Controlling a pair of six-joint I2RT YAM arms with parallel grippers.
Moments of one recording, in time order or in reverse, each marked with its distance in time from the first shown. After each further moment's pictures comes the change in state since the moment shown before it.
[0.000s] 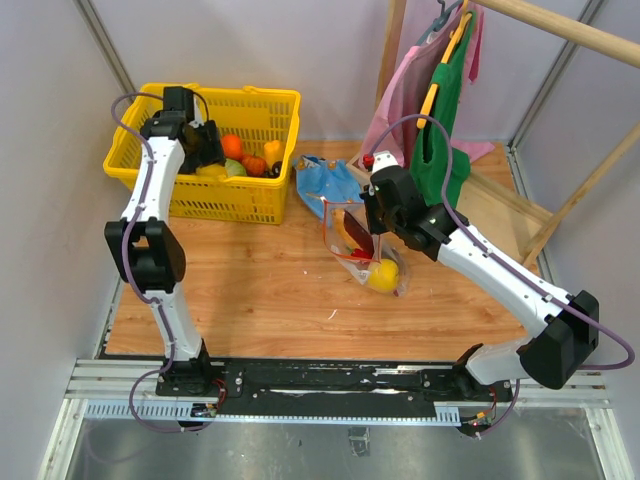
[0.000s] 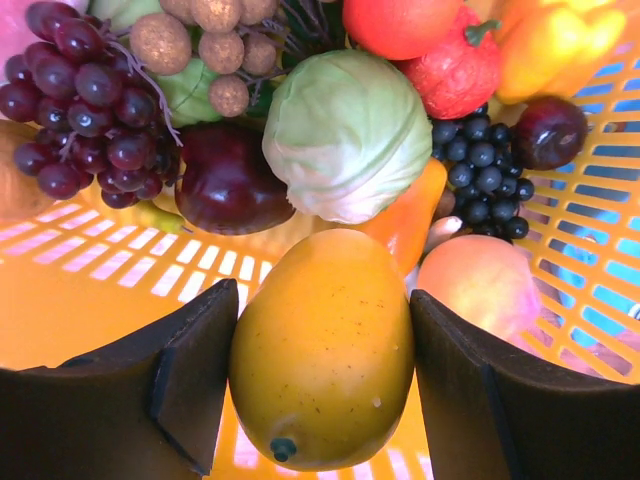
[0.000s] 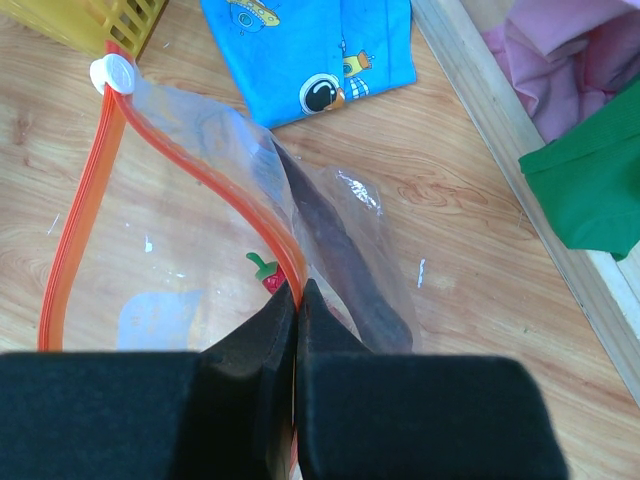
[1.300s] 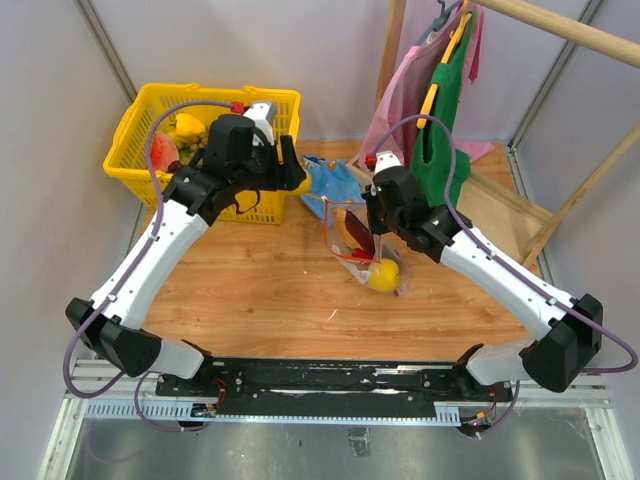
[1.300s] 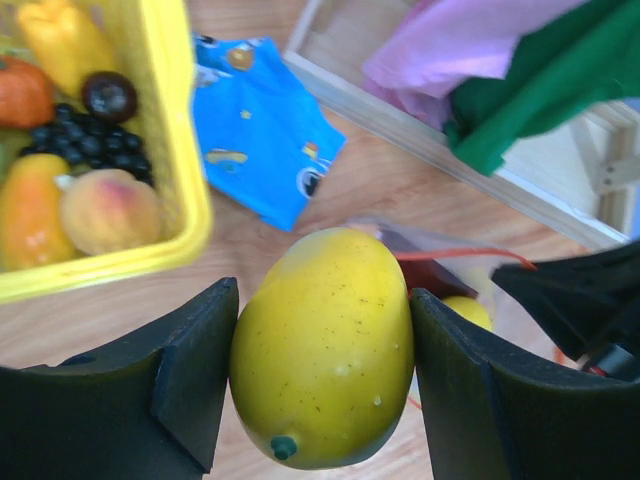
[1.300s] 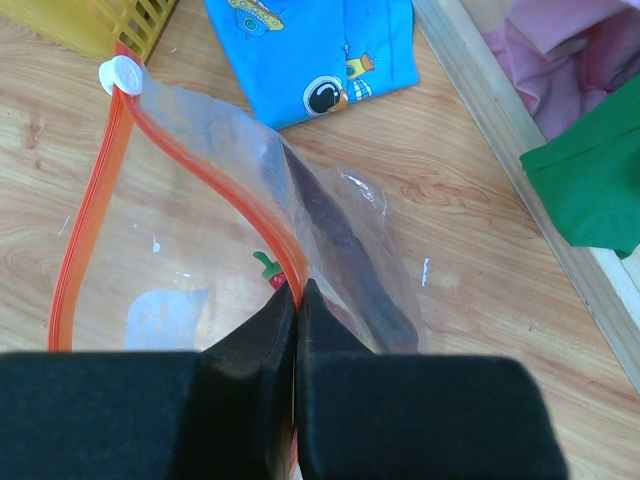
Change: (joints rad) left arm -0.515 -0.551 -0.372 0.271 0.037 -0.079; right arm 0.000 -0.018 -0.005 0.001 -0.004 0.013
